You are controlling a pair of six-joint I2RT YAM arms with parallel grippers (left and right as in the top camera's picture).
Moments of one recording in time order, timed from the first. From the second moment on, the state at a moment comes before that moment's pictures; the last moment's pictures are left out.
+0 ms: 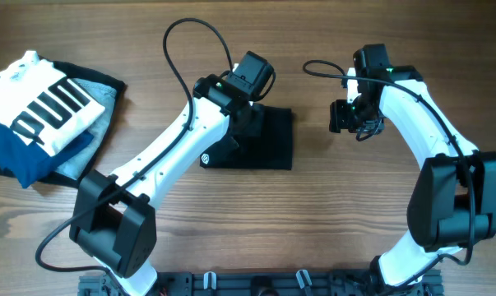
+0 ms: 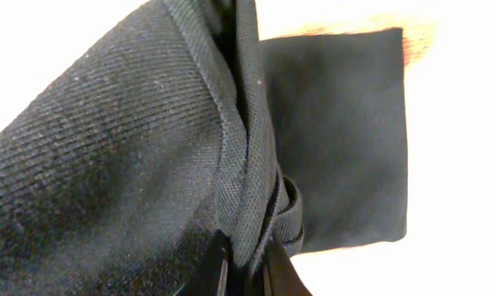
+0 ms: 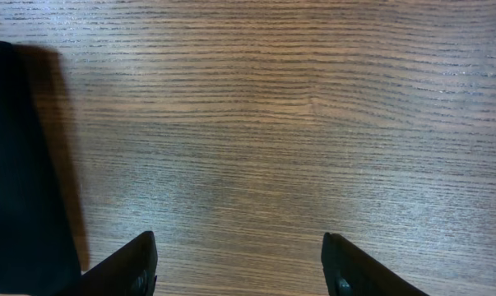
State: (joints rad) left arm -0.60 1.82 1.51 -0.97 -0.09 -0.37; right arm 0.10 1.84 1.33 -0.96 -0.06 0.10
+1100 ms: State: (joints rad) left arm -0.57 1.78 1.76 -1.02 0.03 -0.43; right arm 0.10 1.84 1.33 -0.95 -0.12 0.02
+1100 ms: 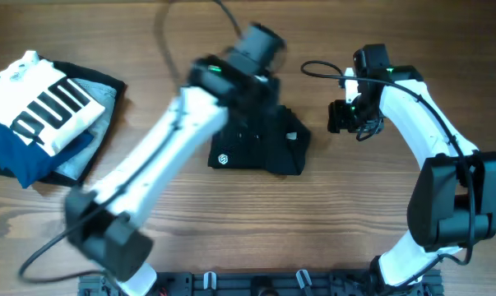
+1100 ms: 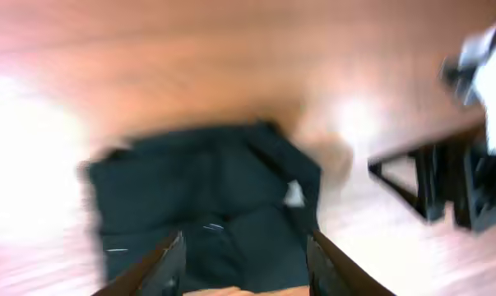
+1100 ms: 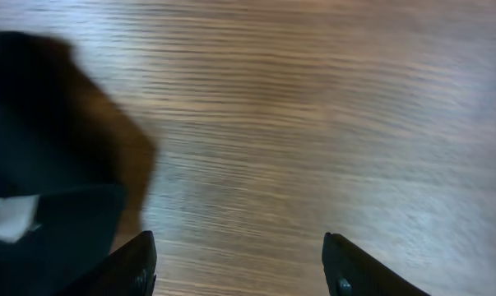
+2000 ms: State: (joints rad) left arm -0.30 2.18 1.78 -1.02 0.17 -0.40; right arm 0.33 1.84 1.33 -0.86 -0.52 -0.02
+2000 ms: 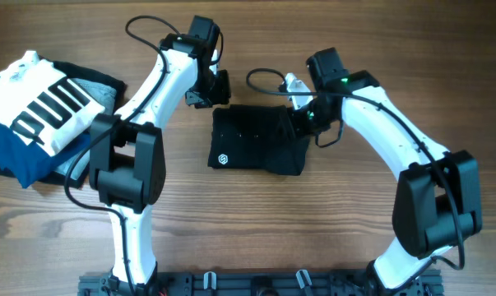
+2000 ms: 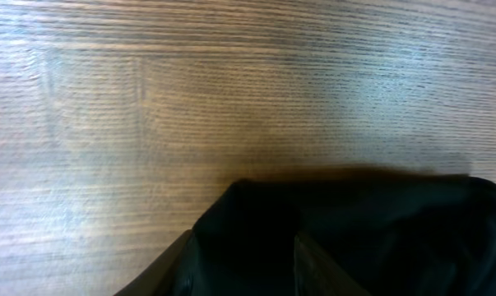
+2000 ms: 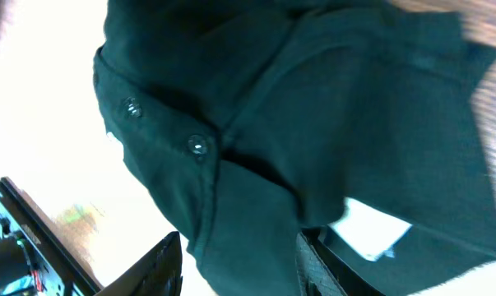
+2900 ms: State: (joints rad) left arm -0.34 2.24 1.65 -1.23 0.24 -0.44; right arm 0.30 1.98 1.32 -0.63 0.00 0.01
